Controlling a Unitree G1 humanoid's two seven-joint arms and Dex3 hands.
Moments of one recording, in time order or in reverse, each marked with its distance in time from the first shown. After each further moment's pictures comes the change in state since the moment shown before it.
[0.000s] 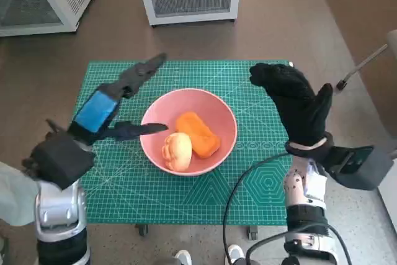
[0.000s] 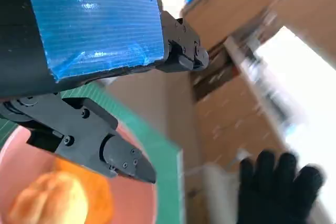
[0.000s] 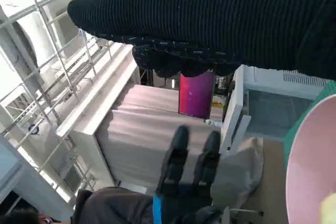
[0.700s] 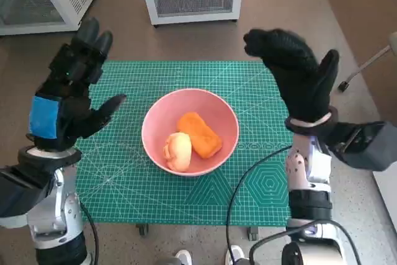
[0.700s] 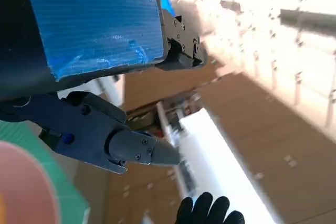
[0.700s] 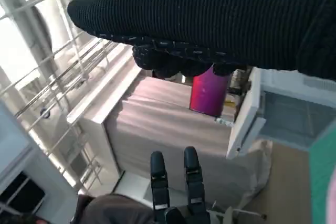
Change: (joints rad) left arm 0.019 -0.064 0.081 0.004 -0.261 -0.180 0.204; right arm -0.120 -0.028 0.037 -0.099 -0.045 0.082 -0.114
